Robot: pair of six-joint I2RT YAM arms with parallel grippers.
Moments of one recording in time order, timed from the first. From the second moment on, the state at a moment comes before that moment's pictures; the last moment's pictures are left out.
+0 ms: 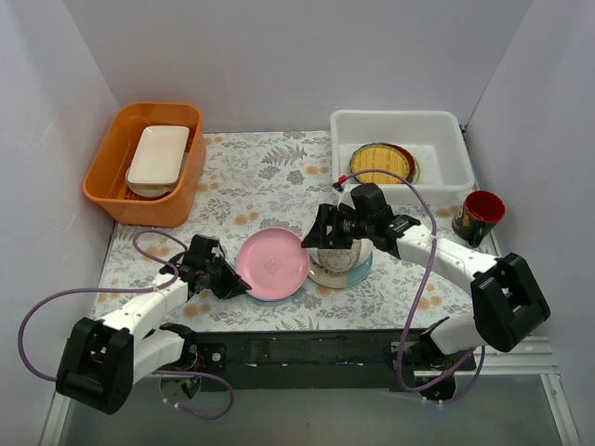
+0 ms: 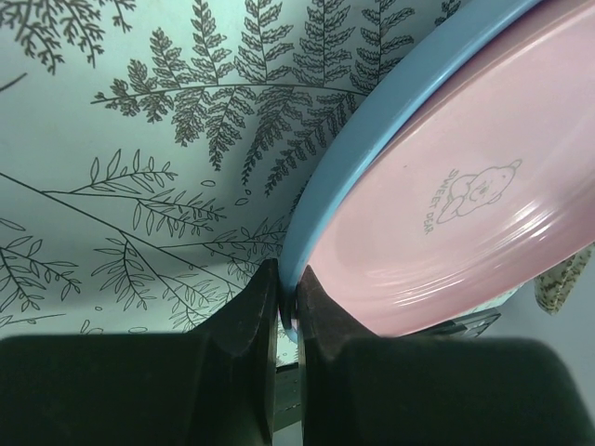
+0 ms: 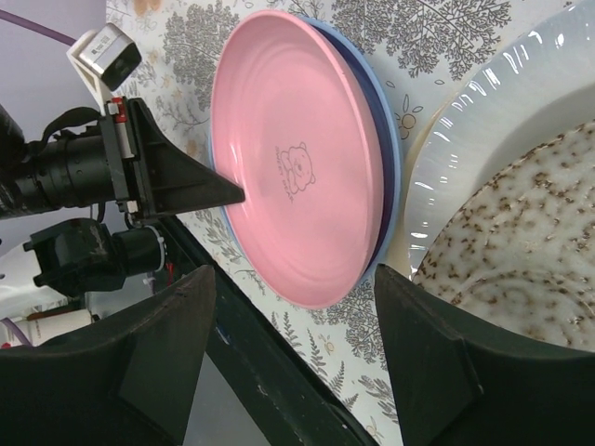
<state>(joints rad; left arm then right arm) -0.34 1.06 0.40 -0.40 0.26 -1.07 0.64 1.41 0.87 -0.11 -0.49 0.67</state>
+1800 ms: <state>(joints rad) -0.34 1.01 0.44 -0.47 0.25 -1.04 0.77 1.68 1.05 -0.30 -0.21 0.56</state>
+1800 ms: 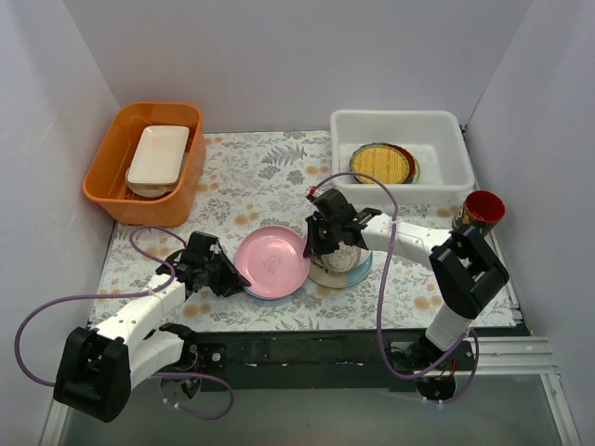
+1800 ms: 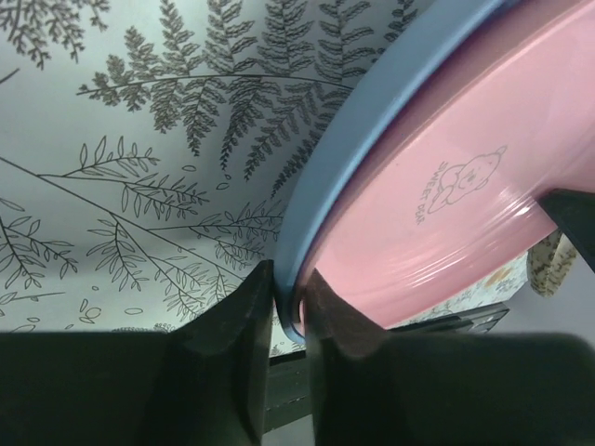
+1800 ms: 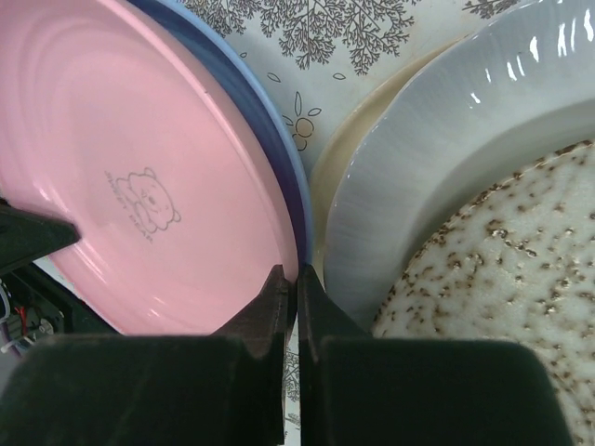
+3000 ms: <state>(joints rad) -0.34 0.86 0.55 -0.54 0.22 -1.02 0.77 1.64 1.11 -0.37 -0.21 0.55</state>
